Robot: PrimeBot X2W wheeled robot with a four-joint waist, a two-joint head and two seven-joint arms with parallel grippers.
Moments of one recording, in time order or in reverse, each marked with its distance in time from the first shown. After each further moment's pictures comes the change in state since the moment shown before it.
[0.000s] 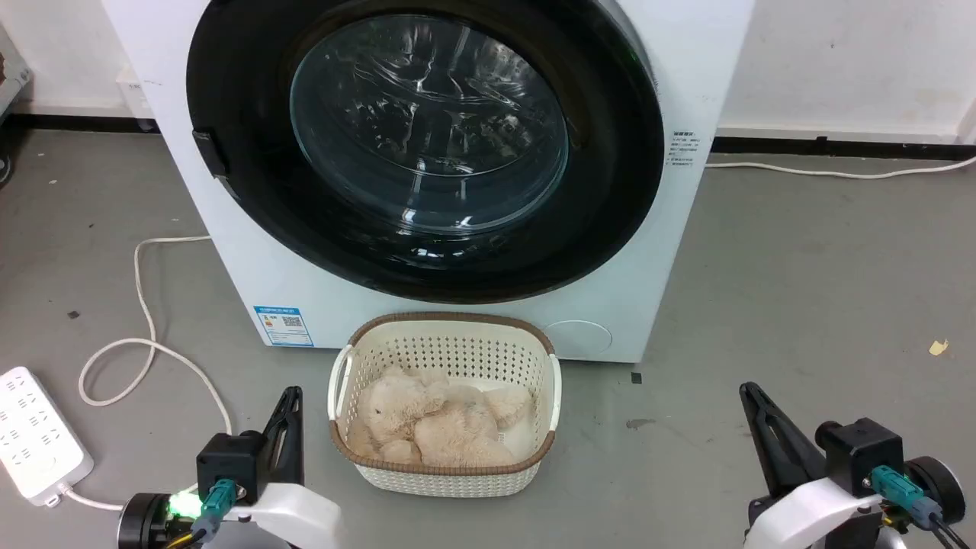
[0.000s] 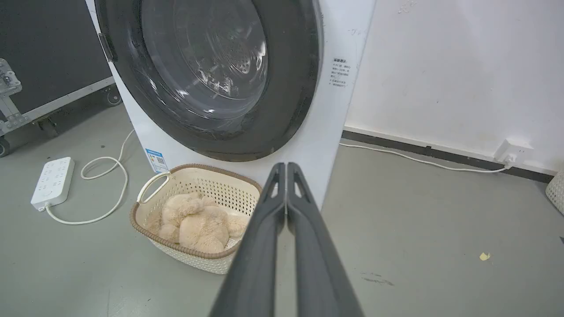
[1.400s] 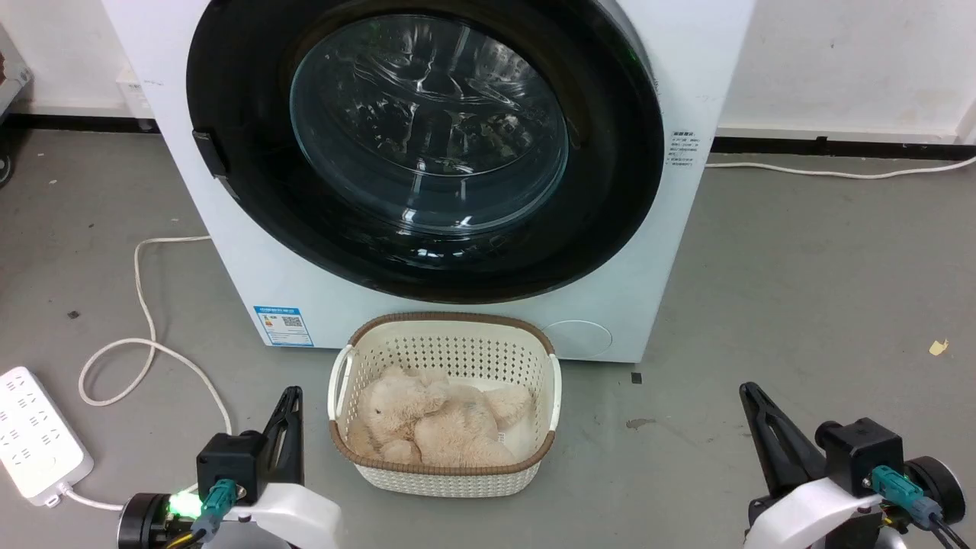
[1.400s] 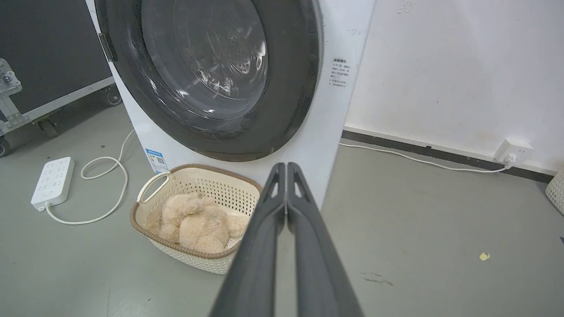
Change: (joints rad) left arm 0.000 0.000 0.000 0.000 0.000 0.000 0.000; right arm 0.000 0.000 0.000 0.000 0.000 0.000 0.000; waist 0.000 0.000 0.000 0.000
